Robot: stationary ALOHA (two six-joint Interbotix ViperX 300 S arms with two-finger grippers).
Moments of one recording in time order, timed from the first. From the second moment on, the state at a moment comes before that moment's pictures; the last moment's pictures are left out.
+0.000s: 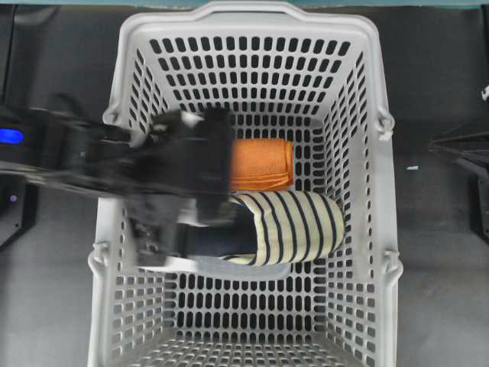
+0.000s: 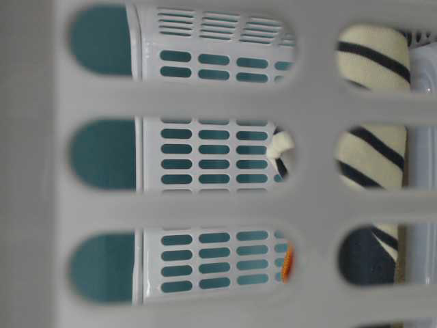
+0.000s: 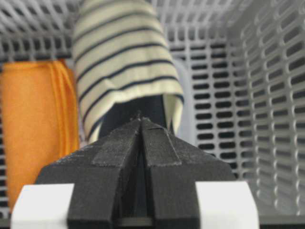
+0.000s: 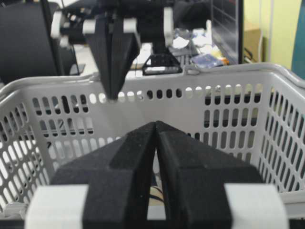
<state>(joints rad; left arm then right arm) -0.14 -0.13 0.12 0.04 0.81 -0.10 0.00 -1.05 1.18 0.02 -0.19 0.04</state>
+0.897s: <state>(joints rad) -0.16 0.25 -0.25 0.04 1.09 -0.19 0.01 -1.08 1.18 0.02 -0.17 0.04</state>
